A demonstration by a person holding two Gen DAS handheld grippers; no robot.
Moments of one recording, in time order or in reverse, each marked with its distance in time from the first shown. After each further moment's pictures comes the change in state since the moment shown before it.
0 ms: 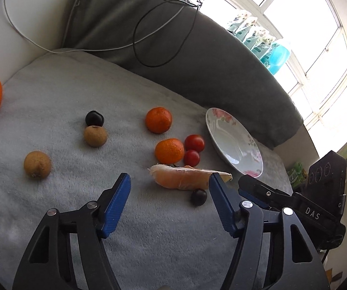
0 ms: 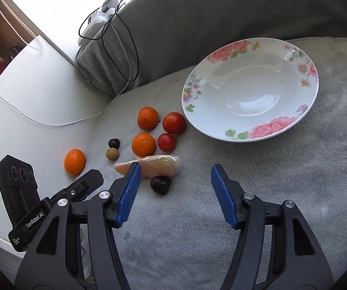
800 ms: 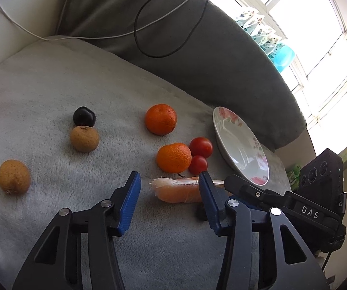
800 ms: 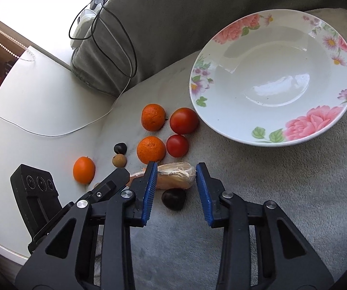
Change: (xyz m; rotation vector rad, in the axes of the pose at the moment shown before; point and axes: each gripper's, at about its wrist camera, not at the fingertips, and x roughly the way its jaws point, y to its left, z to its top) left arm 0.021 0.012 0.008 -0.026 0.035 -0.025; right arm 0.037 -0.004 0.010 0.093 0.059 0.077
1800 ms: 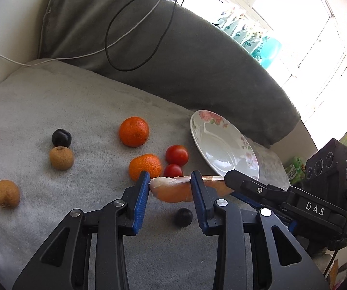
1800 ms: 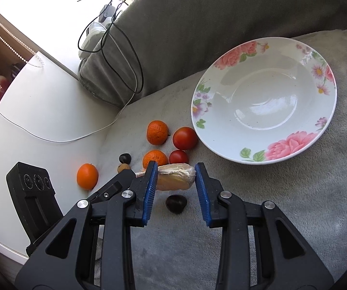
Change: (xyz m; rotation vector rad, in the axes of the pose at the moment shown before) left arm -0.001 -0.037 0.006 0.103 -0.033 0.001; right arm -0.033 0.000 0.009 -0.040 -0.074 -0.008
